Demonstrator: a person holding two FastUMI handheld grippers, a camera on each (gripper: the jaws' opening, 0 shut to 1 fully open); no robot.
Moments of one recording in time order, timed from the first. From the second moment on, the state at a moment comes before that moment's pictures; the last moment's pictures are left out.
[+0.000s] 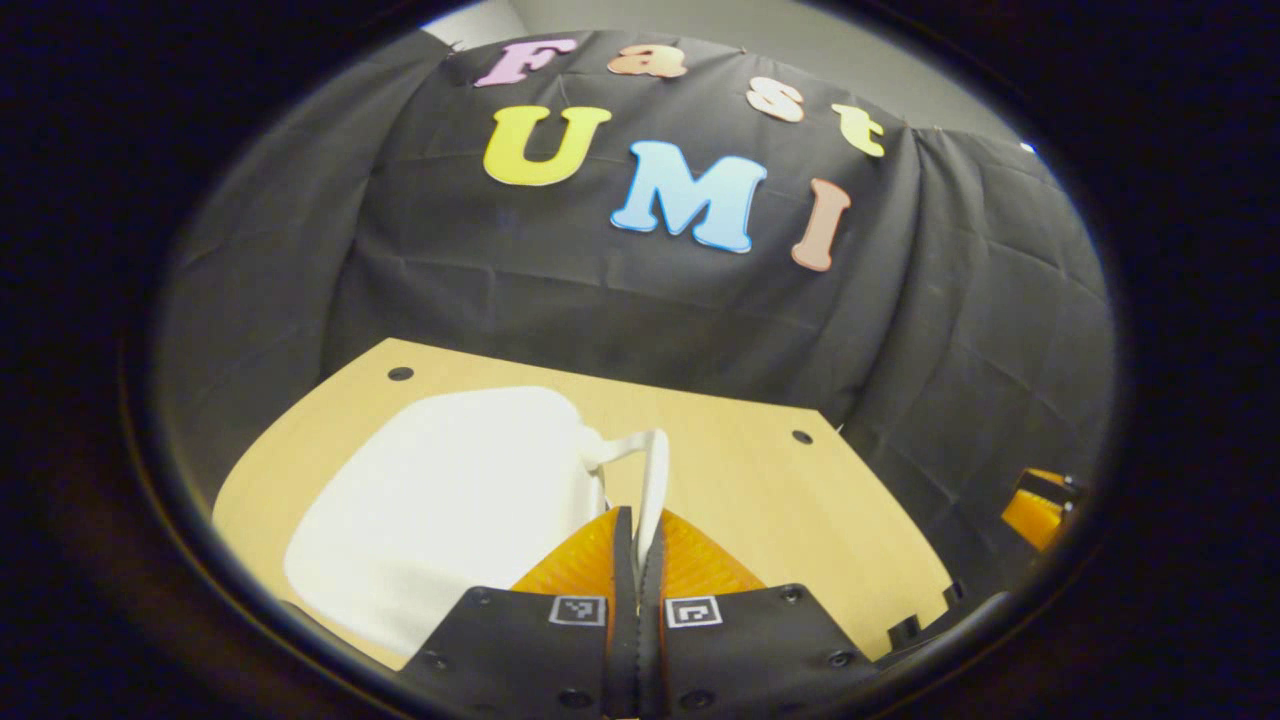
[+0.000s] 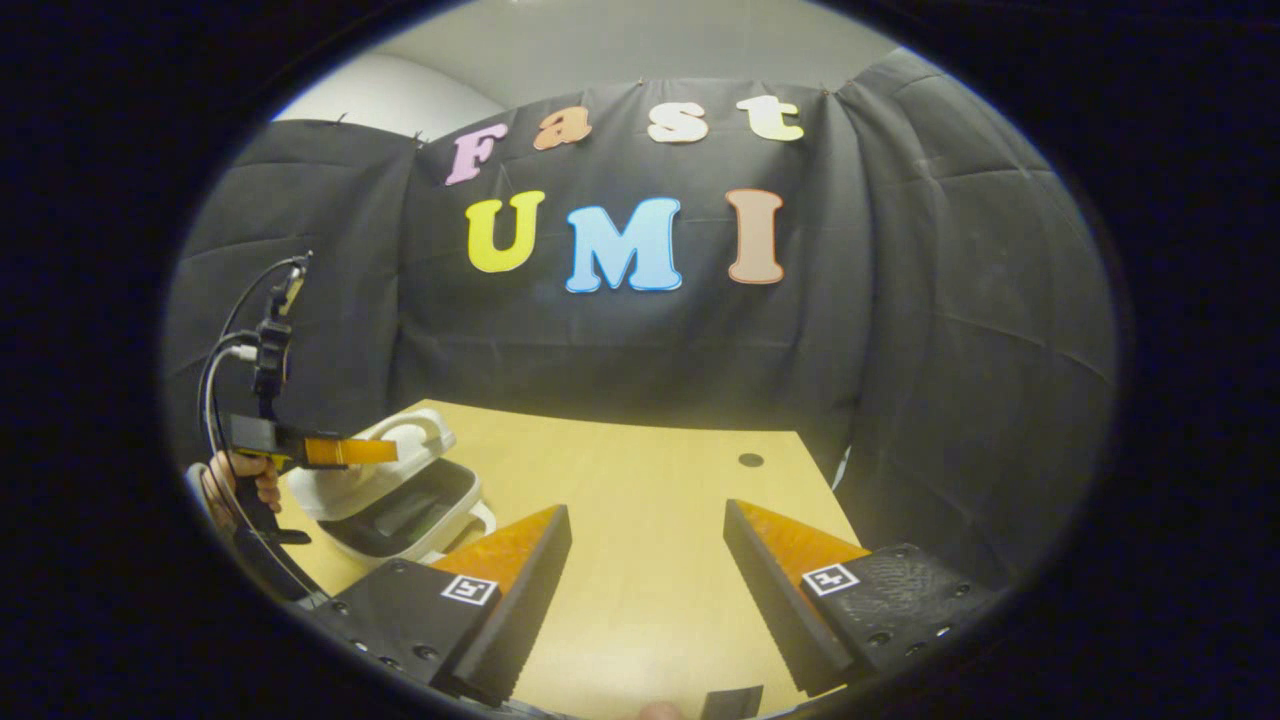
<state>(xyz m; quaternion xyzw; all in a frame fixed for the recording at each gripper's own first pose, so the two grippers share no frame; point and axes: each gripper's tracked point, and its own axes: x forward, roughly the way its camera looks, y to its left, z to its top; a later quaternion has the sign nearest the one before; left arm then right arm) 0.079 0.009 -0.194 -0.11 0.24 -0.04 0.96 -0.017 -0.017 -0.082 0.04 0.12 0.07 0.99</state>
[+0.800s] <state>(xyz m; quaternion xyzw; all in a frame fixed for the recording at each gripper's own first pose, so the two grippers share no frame) 0.083 -0.046 -0.207 -0.09 0.22 -0.09 0.97 -0.019 0.005 -0.064 0.03 0.12 0.04 0.99</state>
